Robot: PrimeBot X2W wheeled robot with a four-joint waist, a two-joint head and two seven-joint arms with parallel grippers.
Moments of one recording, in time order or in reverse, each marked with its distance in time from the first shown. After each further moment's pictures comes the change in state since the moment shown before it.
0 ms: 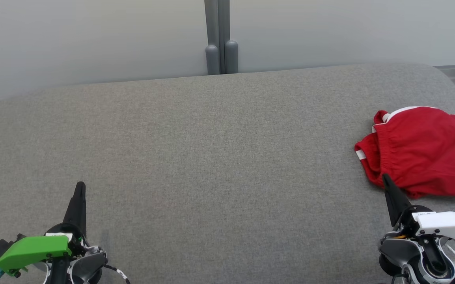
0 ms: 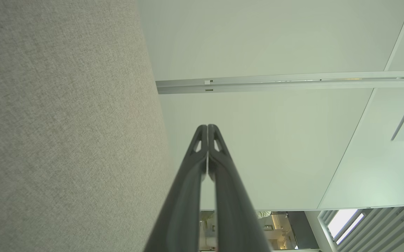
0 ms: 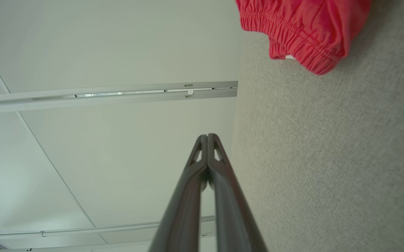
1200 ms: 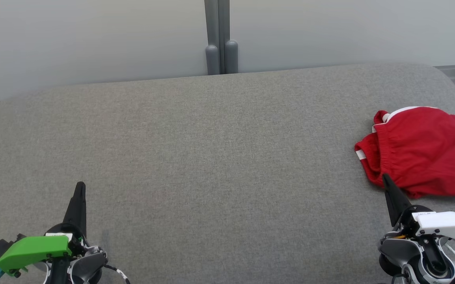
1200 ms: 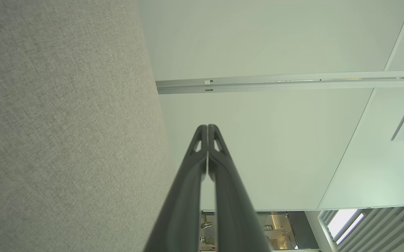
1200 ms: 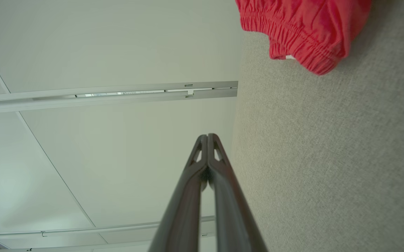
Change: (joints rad) left arm 0.000 0.000 0.000 0.000 0.000 0.000 0.000; right arm 0.000 0.000 0.000 0.000 0.000 0.000 0.000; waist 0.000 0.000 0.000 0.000
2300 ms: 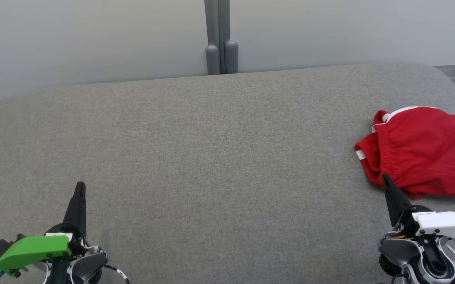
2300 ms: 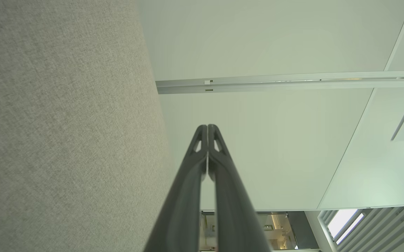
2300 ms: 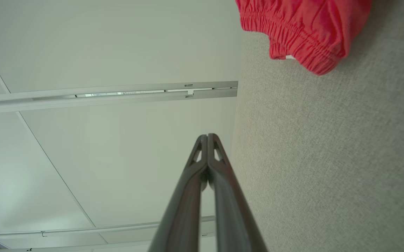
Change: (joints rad) left arm 0.000 0.000 0.000 0.000 0.000 0.000 0.000; right arm 0.000 0.000 0.000 0.000 0.000 0.000 0.000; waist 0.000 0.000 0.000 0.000
